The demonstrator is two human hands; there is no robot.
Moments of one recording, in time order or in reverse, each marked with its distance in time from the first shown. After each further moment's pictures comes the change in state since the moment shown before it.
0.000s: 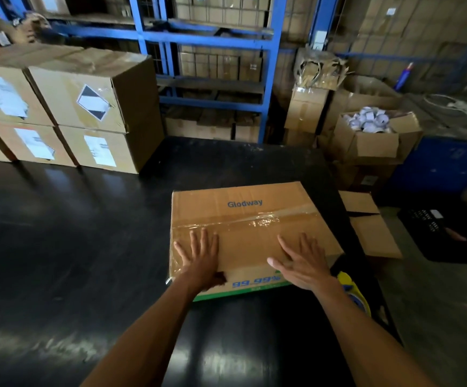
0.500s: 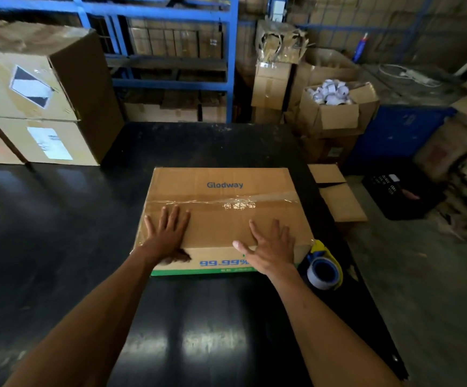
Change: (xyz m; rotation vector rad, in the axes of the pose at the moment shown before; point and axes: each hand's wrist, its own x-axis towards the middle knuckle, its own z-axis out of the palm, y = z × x) left_hand 0.032 -0.047 -0.007 0.100 0.019 0.191; right_hand -0.035 -0.042 0.016 0.061 0.047 0.186
